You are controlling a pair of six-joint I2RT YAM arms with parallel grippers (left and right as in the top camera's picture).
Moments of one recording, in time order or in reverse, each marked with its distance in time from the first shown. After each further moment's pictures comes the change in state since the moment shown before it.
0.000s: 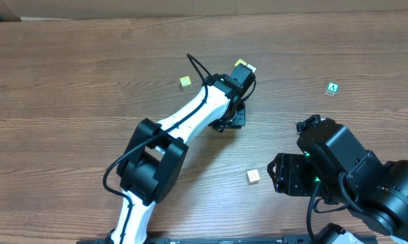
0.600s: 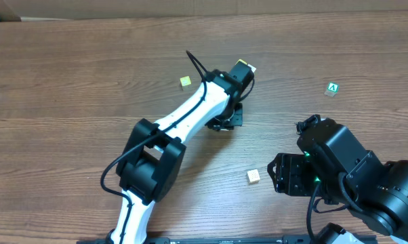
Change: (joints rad) left arm 0.014 0.000 0.064 -0.149 -0.010 0.028; right arm 0.000 0.000 0.000 0.000 0.000 0.000
